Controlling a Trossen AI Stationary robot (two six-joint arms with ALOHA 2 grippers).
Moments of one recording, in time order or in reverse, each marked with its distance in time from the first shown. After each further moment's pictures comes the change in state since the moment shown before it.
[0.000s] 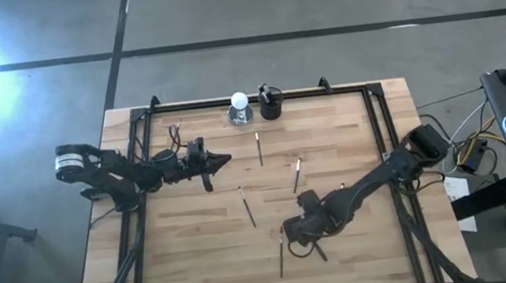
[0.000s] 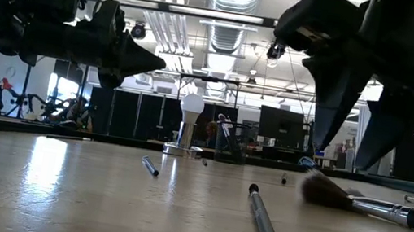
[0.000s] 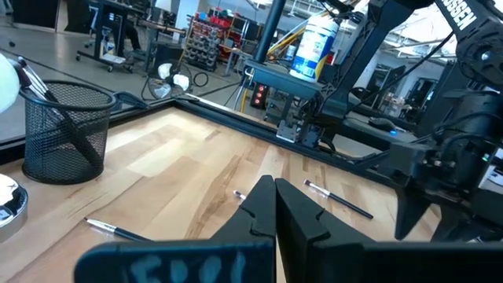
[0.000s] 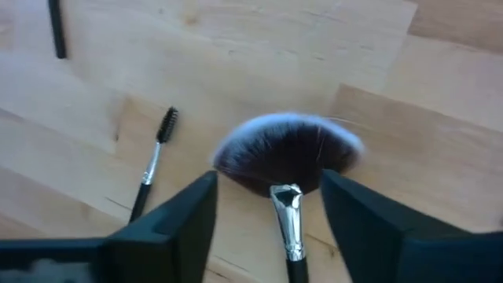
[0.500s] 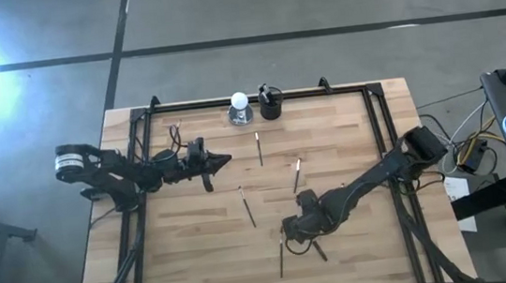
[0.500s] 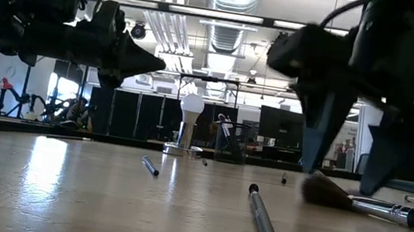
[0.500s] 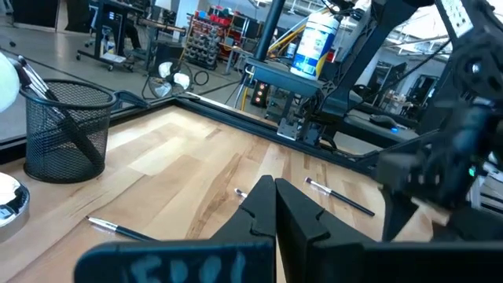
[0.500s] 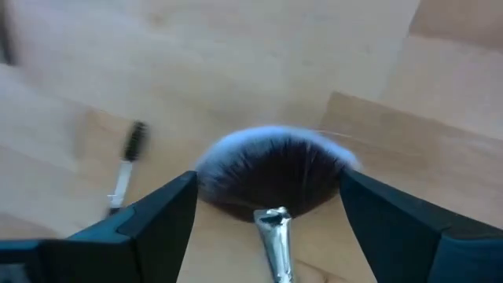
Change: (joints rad) left arm 0.000 0.000 0.000 -0.007 0.000 0.008; right arm -0.024 0.055 -0.020 0.037 -0.045 -0.008
